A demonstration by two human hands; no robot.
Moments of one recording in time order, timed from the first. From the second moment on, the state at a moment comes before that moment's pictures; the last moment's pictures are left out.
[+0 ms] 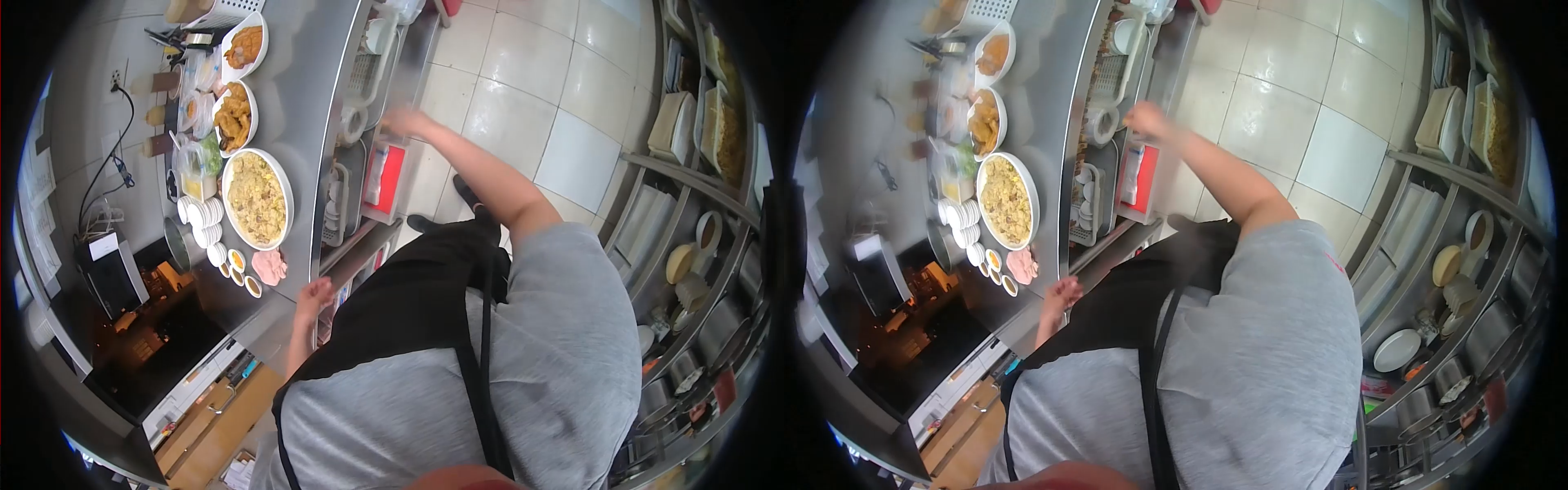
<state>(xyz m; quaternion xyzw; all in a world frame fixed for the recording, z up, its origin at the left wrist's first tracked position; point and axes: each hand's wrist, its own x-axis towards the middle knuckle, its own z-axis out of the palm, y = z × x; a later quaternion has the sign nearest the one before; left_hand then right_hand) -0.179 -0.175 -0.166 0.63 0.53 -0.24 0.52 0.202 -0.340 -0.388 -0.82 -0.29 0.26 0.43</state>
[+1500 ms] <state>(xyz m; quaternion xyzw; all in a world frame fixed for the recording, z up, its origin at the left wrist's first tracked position) -0.359 -0.141 -0.228 0.72 0.54 -0.27 0.36 0.509 -0.340 -0.349 -0.87 -0.01 0.07 0.49</state>
